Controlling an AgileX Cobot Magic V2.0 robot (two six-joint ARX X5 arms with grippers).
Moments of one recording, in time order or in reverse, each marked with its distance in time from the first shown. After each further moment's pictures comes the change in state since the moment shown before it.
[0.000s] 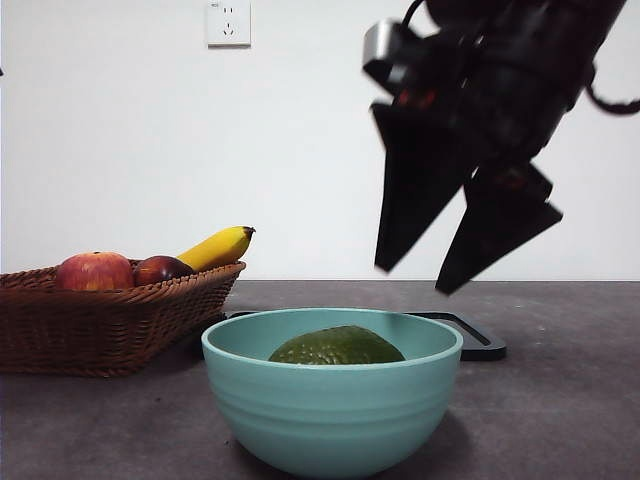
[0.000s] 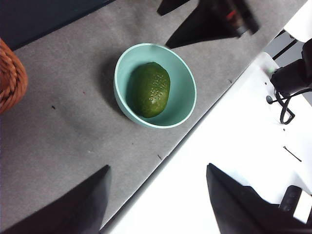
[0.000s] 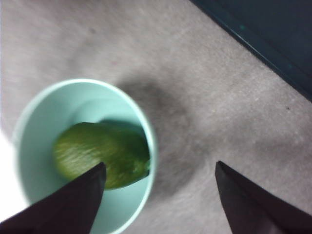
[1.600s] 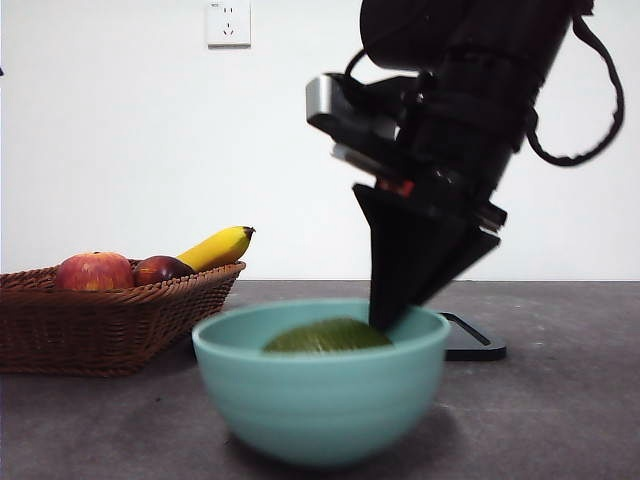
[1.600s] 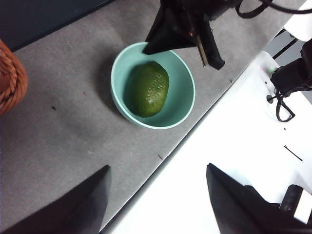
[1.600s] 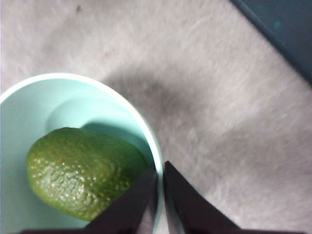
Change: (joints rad) left arm 0.000 0.000 0.000 0.000 0.000 0.007; right arm 0.096 0.105 0.031 0.052 0.090 0.016
